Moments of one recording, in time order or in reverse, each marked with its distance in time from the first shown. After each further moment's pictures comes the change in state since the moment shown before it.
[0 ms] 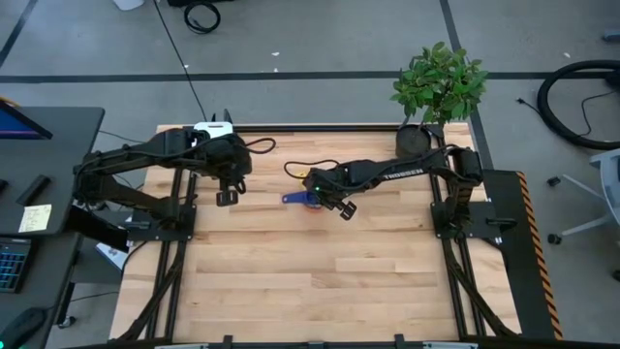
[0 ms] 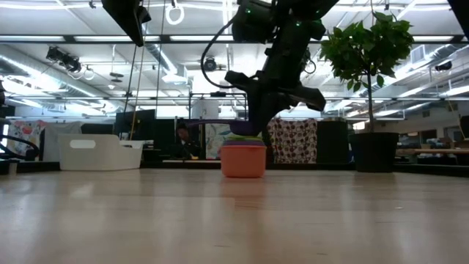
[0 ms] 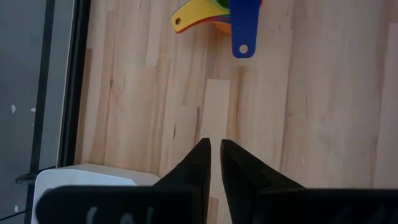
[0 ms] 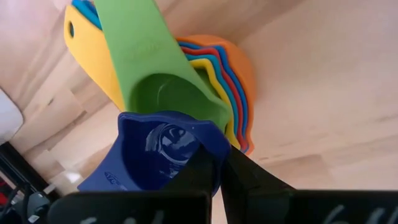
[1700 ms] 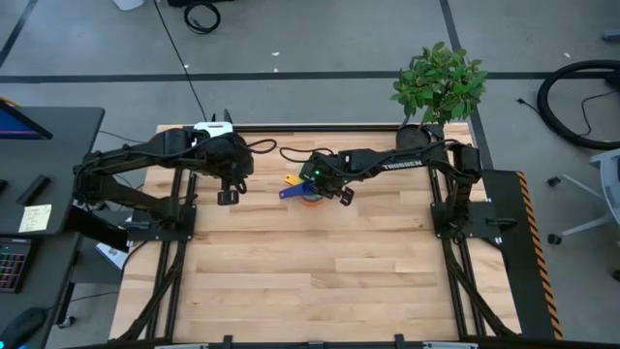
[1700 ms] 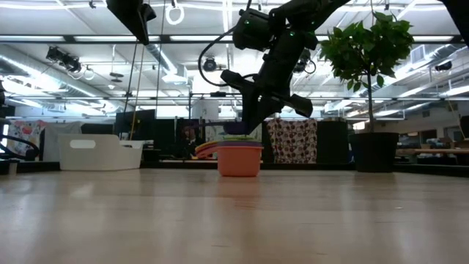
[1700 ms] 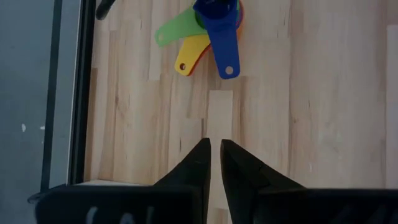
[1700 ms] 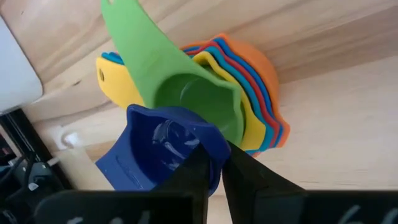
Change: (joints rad) left arm 0.000 0.000 0.000 0.042 0.000 0.069; right arm -0.095 0.000 0.004 0.069 -0.071 -0.283
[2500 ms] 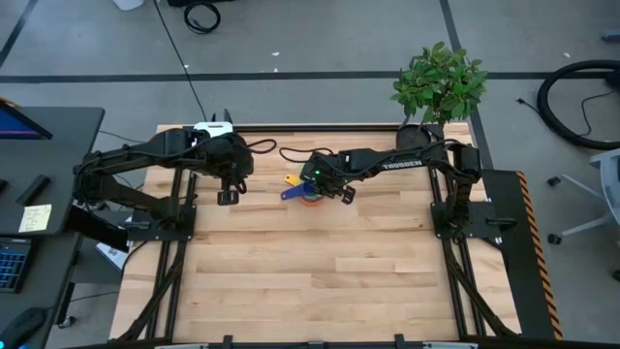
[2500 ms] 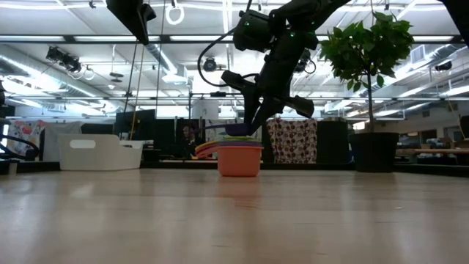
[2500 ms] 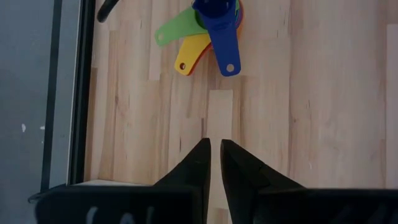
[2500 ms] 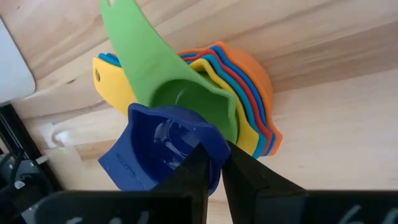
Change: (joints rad) left arm 0.000 0.000 0.000 -0.001 0.000 0.001; right arm -0.002 0.000 0.000 -0.015 0.008 -0.055
